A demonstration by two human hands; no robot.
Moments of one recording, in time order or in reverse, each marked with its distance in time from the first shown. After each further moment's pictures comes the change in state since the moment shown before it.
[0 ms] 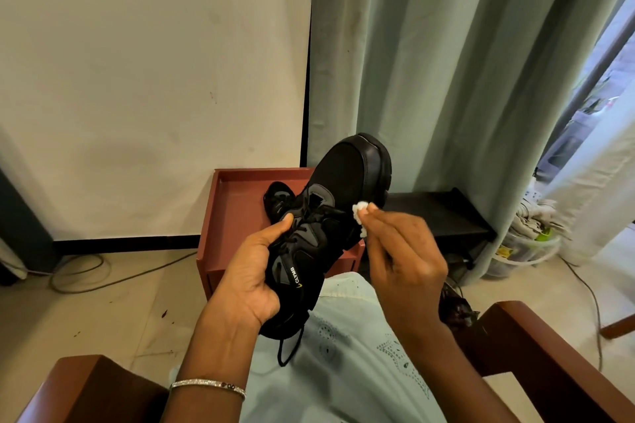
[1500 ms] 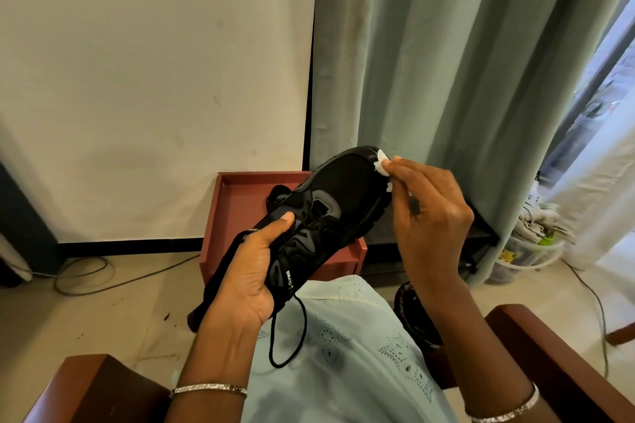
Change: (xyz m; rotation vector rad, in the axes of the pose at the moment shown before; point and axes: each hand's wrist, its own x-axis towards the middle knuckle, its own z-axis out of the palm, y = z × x) left_hand -0.008 0.003 0.003 0.043 0.012 0.114; right_hand 0.054 0.017 0.001 -0.053 0.091 0.037
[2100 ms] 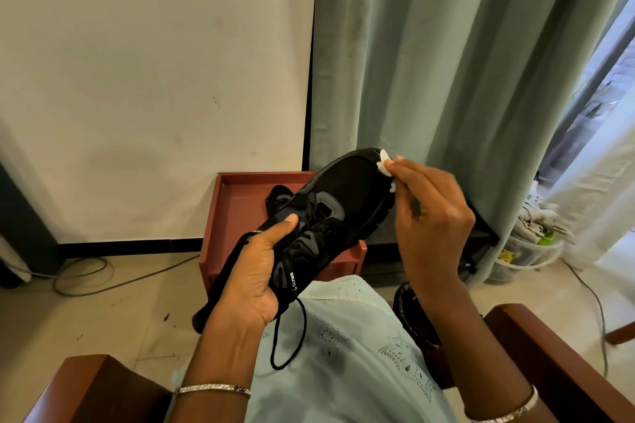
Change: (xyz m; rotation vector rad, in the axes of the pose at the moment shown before) left_hand -0.002 -0.003 0.004 0.036 0.005 0.002; right_hand -0.002 0.000 -0.001 -0.007 0.030 0.008
